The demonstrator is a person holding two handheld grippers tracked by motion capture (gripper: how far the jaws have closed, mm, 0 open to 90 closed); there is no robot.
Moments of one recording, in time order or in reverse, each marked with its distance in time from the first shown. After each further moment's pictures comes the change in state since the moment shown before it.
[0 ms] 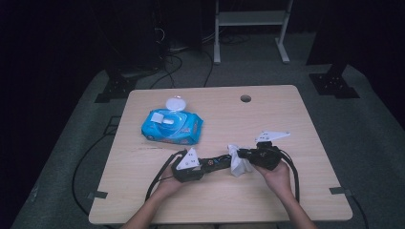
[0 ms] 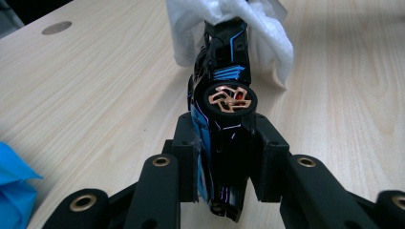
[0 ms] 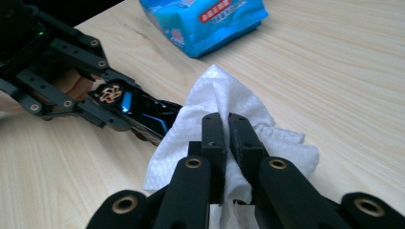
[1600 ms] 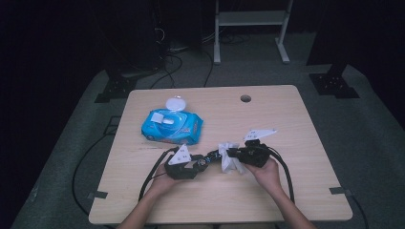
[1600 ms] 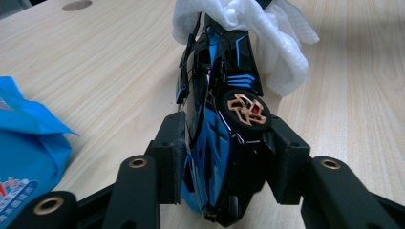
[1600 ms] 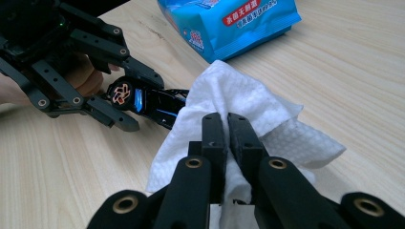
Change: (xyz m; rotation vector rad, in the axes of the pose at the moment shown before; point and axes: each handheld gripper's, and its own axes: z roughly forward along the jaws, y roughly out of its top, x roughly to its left) left arm 0.015 -0.013 -0.010 0.008 0.009 -0.079; right arm 0.009 0.011 0.030 0.017 0.055 -0.042
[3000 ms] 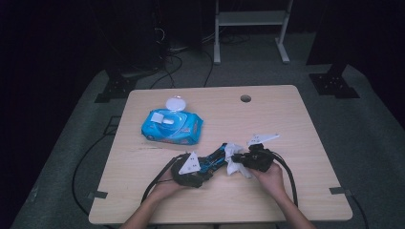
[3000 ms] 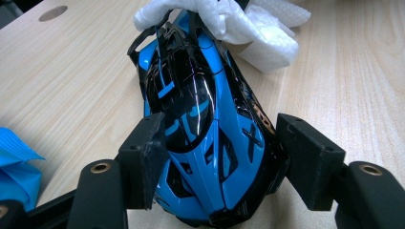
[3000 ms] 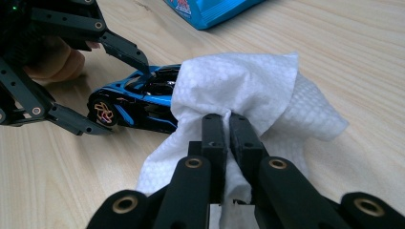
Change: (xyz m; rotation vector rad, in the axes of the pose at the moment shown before) left arm -0.022 0.006 0.011 0.079 0.016 0.157; right arm -0.009 -0.022 0.000 0.053 -0.010 0.050
